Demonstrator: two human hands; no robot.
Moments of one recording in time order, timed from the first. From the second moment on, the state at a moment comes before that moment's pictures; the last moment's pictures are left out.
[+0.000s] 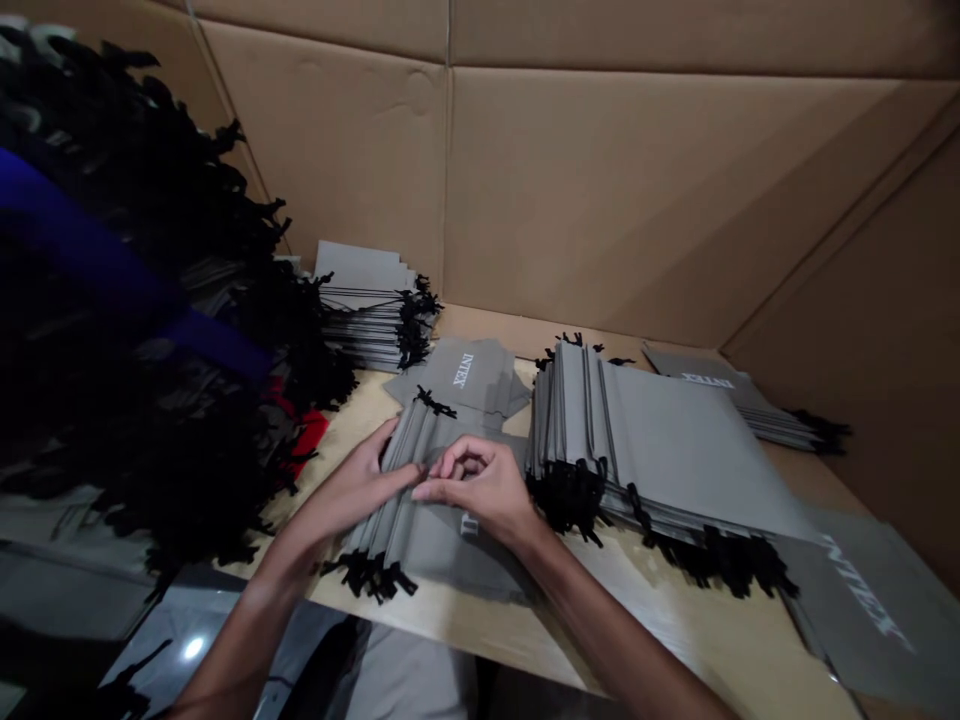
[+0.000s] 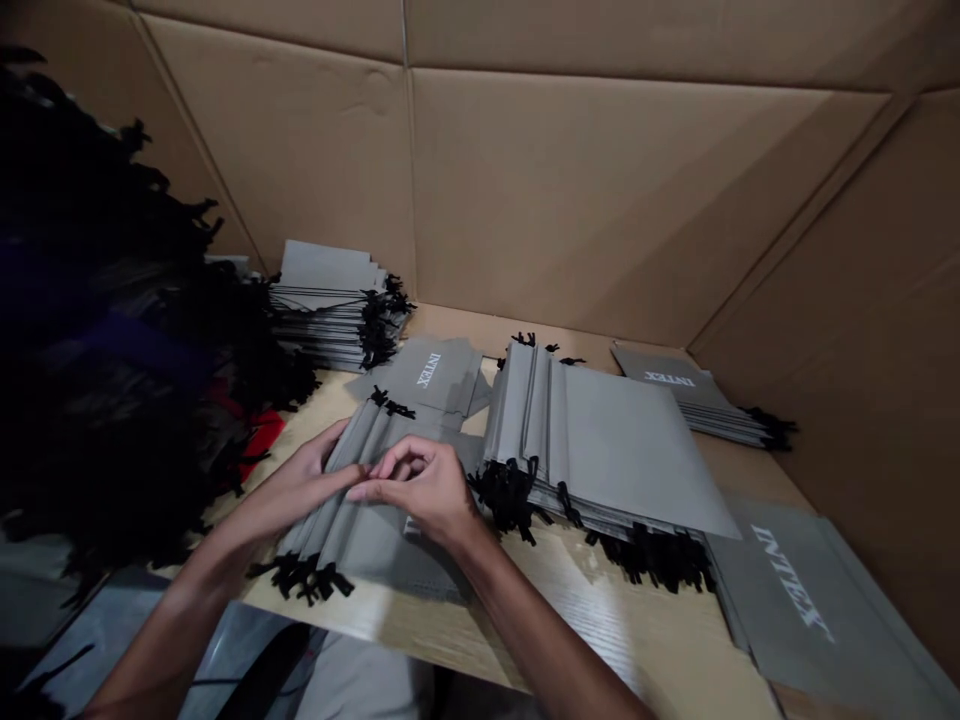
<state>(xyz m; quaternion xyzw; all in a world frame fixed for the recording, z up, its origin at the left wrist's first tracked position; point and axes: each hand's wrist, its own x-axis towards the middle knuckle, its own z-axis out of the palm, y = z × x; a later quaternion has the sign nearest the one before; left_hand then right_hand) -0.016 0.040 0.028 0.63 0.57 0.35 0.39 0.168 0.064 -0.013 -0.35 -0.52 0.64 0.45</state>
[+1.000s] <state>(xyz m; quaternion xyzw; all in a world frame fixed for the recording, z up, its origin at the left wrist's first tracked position) -0.029 -0.074 0.008 0.71 0.65 0.23 0.11 0.214 -0.027 -0.009 -0.44 -0.77 0.19 0.41</state>
